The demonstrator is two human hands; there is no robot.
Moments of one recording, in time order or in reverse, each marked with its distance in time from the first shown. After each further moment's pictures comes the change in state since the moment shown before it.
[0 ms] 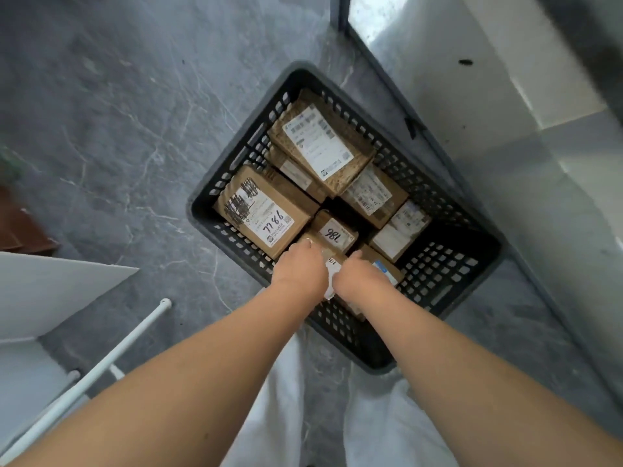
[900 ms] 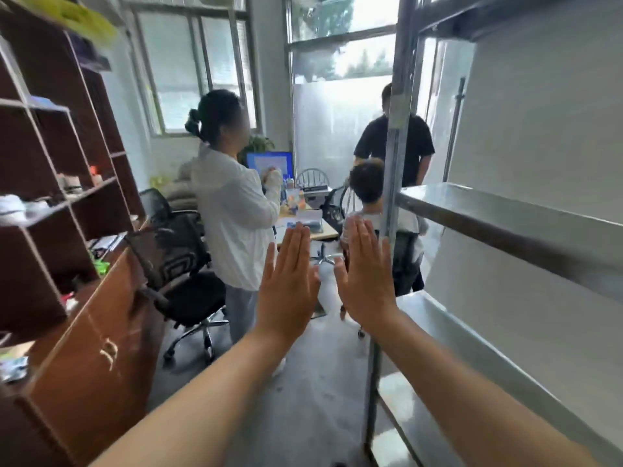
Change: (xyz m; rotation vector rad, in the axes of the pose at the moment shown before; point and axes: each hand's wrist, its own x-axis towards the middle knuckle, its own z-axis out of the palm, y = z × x) left_hand -0.614 -0.019 -0.428 -0.025 1.852 -0.024; right_hand -0.744 -0.071 -0.272 -0.021 1.705 -1.302
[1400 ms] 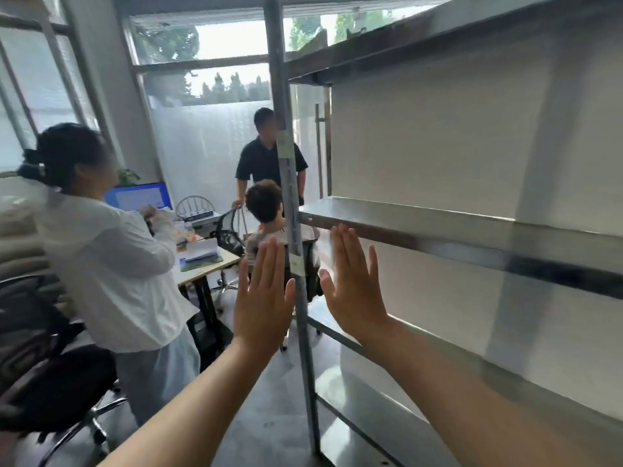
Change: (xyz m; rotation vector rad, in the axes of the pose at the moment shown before) left_hand 0.032 0.028 -0.002 -0.092 0.008 0.307; right_hand -0.032 0.002 -0.080 -0.286 0.131 0.225
